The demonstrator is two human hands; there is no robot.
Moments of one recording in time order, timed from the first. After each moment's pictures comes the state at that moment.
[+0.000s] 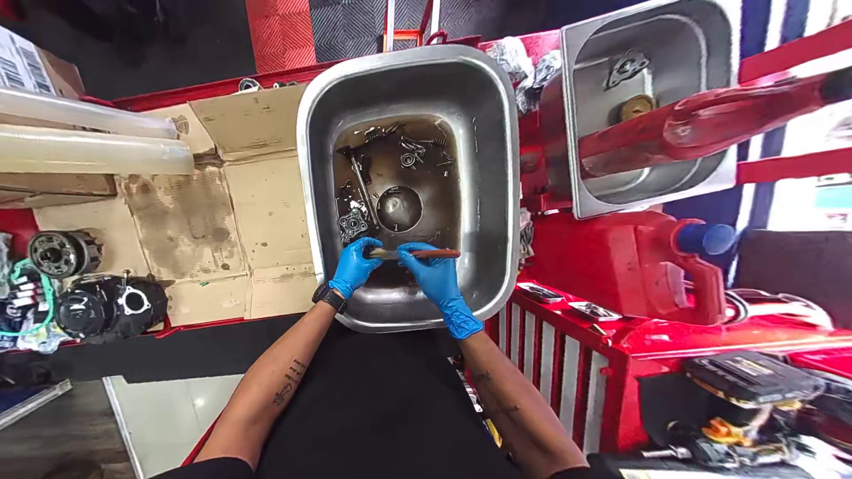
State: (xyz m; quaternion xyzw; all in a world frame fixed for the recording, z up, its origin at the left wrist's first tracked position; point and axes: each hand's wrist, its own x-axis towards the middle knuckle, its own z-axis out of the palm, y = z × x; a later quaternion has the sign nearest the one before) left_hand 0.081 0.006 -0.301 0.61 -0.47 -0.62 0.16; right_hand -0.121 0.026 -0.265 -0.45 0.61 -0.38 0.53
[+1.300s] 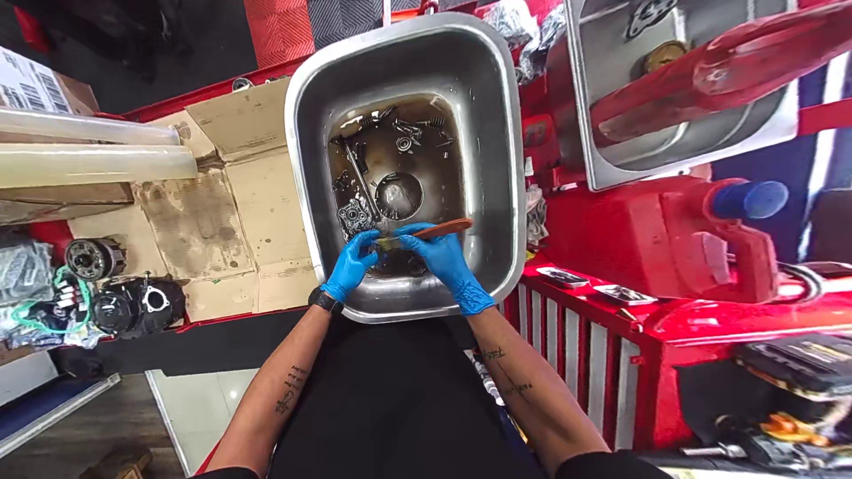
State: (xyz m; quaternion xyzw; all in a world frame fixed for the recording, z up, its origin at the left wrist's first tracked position) left_hand 0.081 0.029 -0.295 0.56 -0.42 -0.67 0.23; right_hand -0.139 0.017 -0.277 -0.45 0.56 -0.34 0.60
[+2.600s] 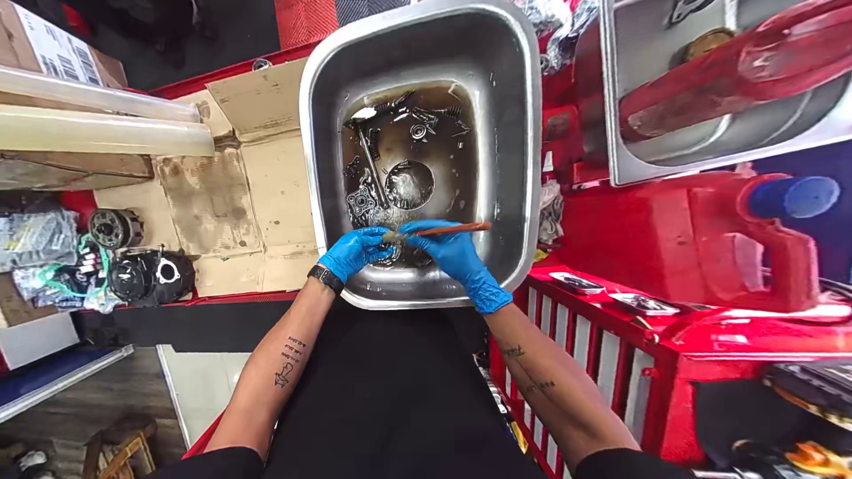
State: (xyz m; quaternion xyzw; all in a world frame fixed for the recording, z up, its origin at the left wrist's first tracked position) left_hand 0.078 0.021 -0.276 0.55 -0.10 -0.80 0.23; right_hand -0.153 0.026 -0.270 -0.52 0.47 -0.36 0.61
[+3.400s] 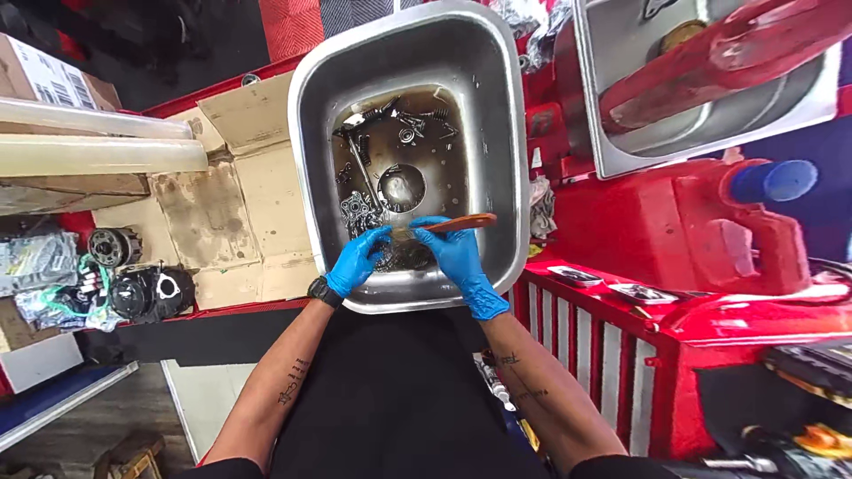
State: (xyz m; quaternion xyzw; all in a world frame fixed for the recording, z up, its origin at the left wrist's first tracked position) left_hand 0.076 0.033 -0.287 0.50 -0.68 -0.51 0.17; right_hand -0.151 0.032 -0.259 -0.48 0.56 -0.39 0.56
